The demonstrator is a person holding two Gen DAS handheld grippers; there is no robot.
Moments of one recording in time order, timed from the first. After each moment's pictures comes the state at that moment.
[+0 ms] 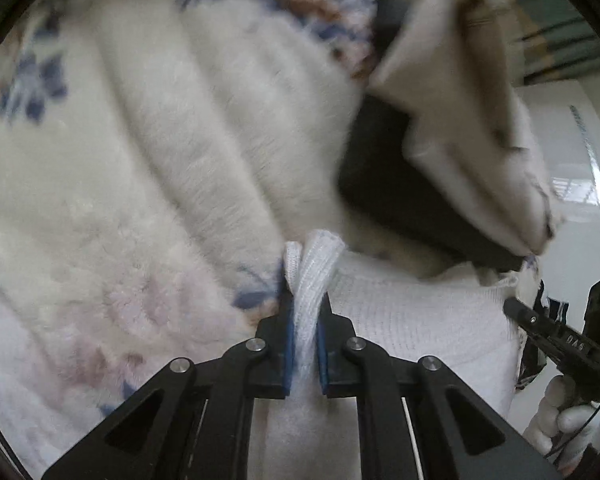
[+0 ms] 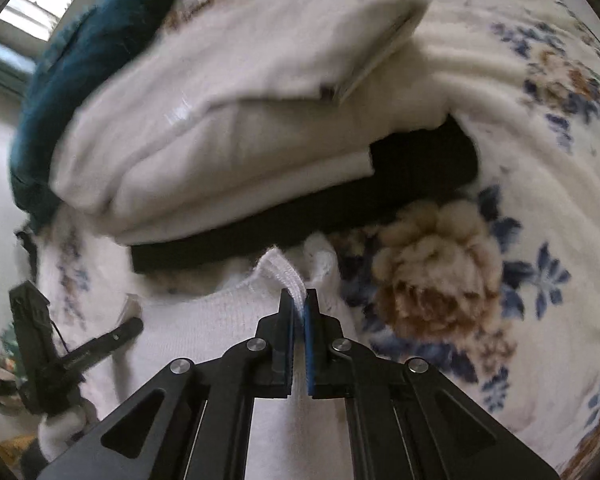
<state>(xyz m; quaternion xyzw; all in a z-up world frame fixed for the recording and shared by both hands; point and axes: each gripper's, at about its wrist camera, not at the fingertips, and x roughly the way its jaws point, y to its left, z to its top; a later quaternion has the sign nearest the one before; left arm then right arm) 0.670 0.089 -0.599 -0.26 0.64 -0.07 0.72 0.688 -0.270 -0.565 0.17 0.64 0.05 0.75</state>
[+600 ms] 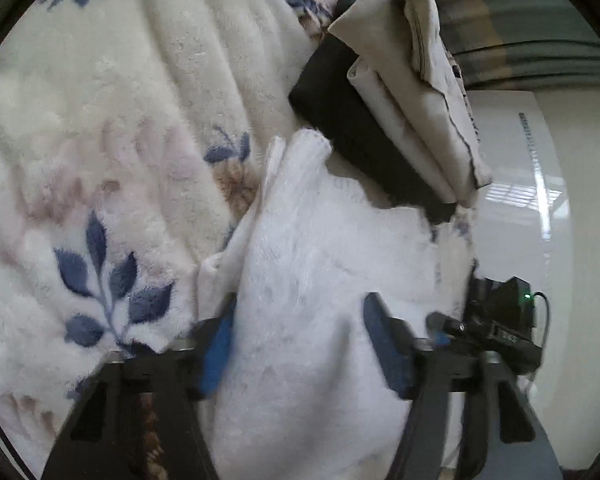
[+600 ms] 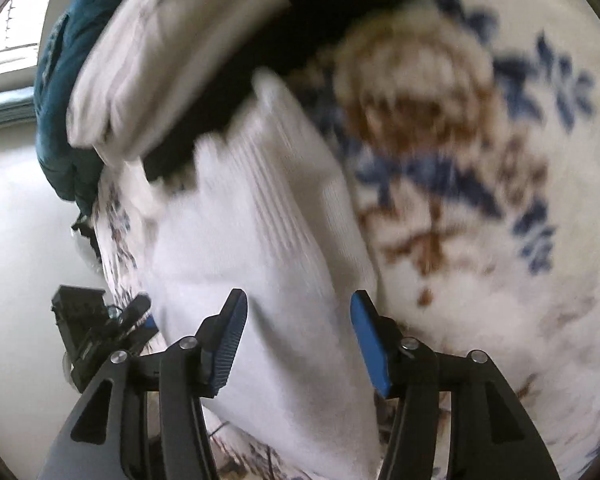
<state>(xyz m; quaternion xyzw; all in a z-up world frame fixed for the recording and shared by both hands) 0.590 0.095 -0.570 -0.33 0.61 -0.15 0.70 0.612 -0.312 -0.609 0.33 0.70 0.12 0.62</state>
